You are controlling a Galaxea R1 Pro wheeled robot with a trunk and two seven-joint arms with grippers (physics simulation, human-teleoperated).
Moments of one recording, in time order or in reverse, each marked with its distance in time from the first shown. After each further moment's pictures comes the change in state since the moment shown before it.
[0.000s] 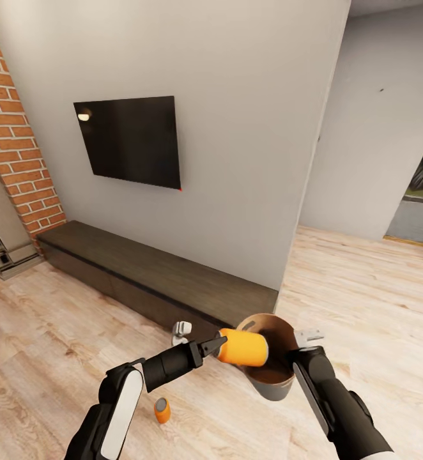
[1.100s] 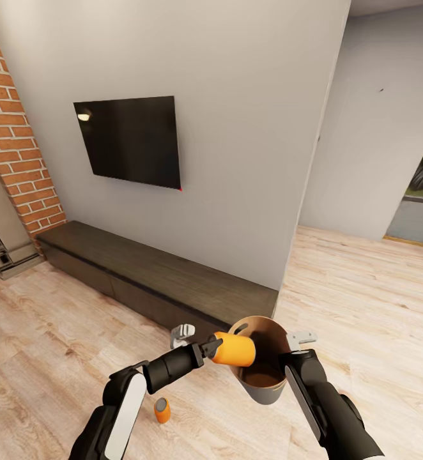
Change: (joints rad) left arm 0.000 0.000 -0.014 0.047 -0.004 -0.074 0.192; right arm 0.013 0.040 0.017 0.001 -0.019 -0.005 -0.025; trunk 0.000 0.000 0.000
